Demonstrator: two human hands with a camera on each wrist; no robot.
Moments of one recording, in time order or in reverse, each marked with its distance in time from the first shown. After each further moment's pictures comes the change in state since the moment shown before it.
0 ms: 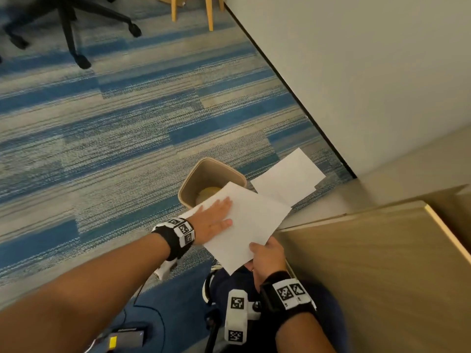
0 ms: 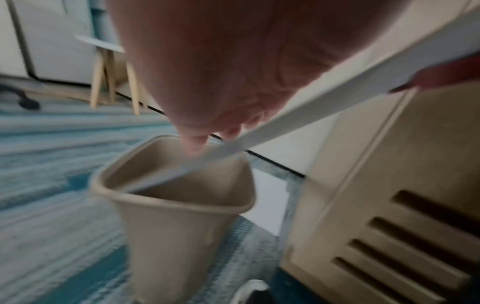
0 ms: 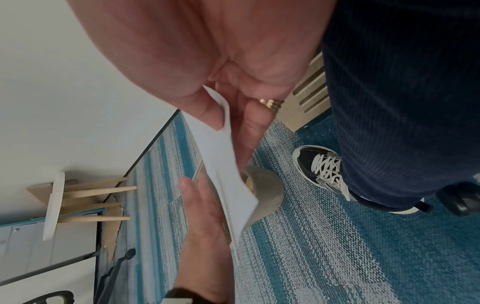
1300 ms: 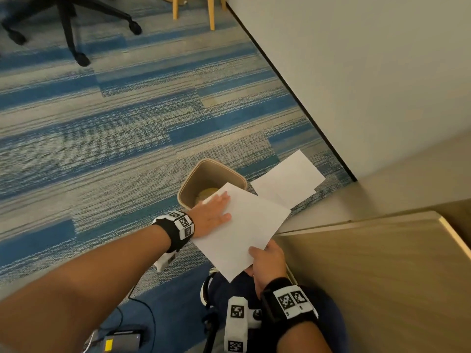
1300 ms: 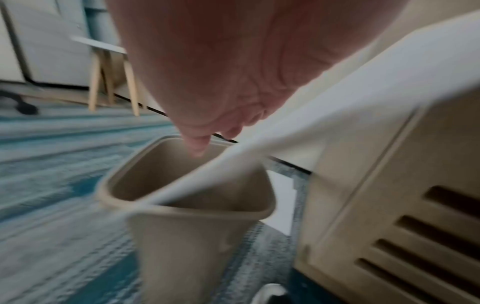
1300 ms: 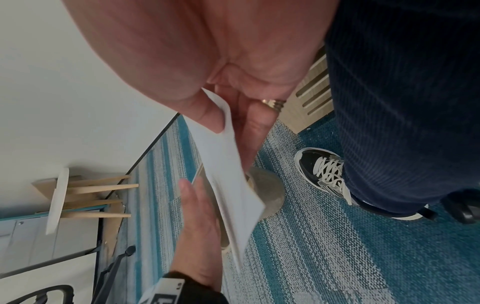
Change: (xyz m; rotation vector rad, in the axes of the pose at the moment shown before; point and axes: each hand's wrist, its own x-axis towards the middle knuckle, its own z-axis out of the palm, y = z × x) left_hand 0.017 -0.009 -0.013 -0.009 0.017 -0.034; right_hand -0.006 -0.004 0.002 -0.075 0.001 -0.021
